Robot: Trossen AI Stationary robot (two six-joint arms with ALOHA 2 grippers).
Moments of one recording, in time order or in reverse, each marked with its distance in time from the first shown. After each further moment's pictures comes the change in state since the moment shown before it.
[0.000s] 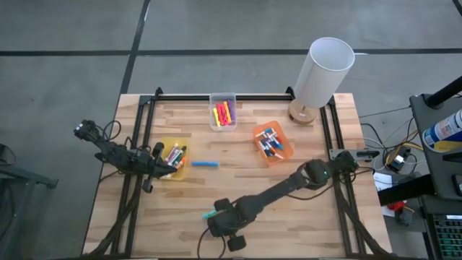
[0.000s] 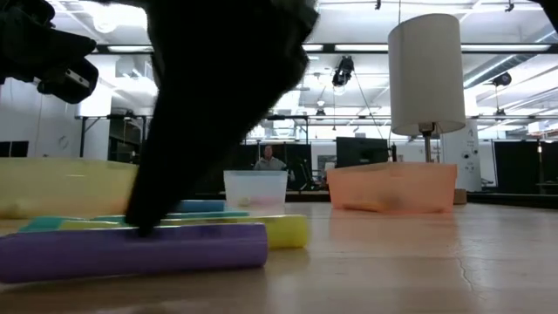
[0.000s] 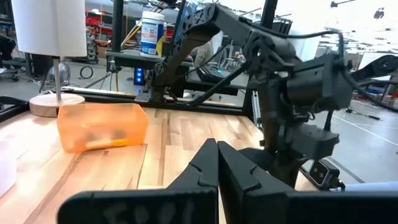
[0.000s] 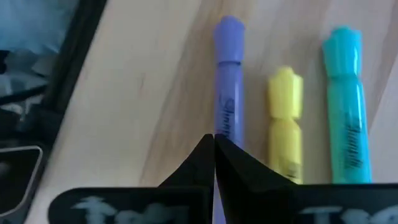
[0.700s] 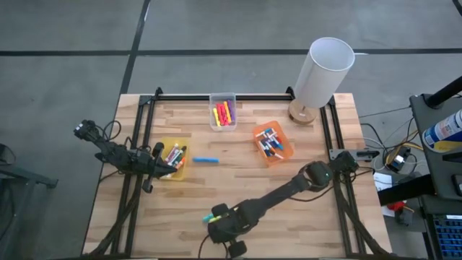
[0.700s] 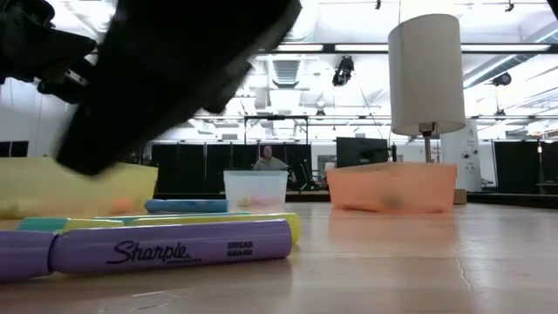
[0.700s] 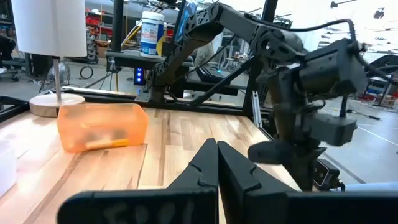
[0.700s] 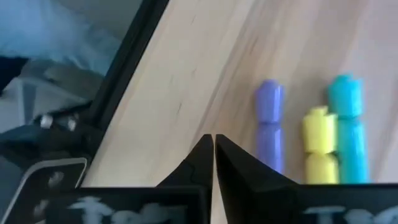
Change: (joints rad) left arm 0.000 0.000 0.000 0.000 0.000 0.000; right arm 0.041 -0.002 0.043 0.029 -0.007 -0.032
